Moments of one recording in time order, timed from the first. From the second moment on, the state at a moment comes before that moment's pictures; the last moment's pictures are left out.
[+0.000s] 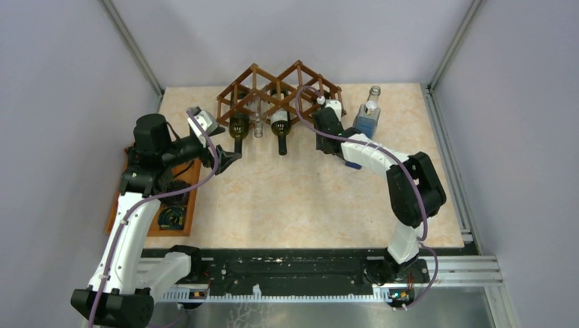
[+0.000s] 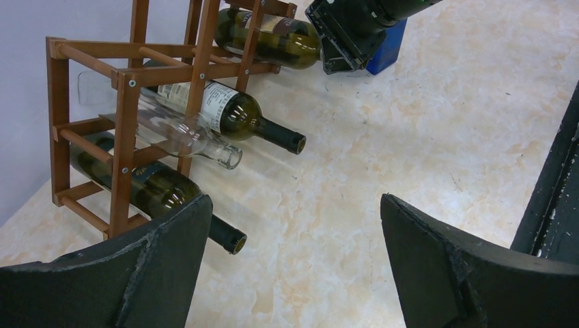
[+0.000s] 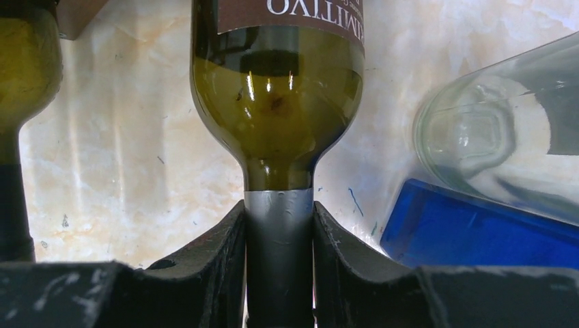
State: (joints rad) left arm -0.14 0.96 1.09 -0.46 0.77 0.38; right arm 0.54 1.77 1.26 -0.29 0.36 0.37
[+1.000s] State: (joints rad) left arm -0.14 0.94 1.08 -0.46 0.78 0.38; right arm 0.64 1.64 1.00 -0.17 0.39 0.49
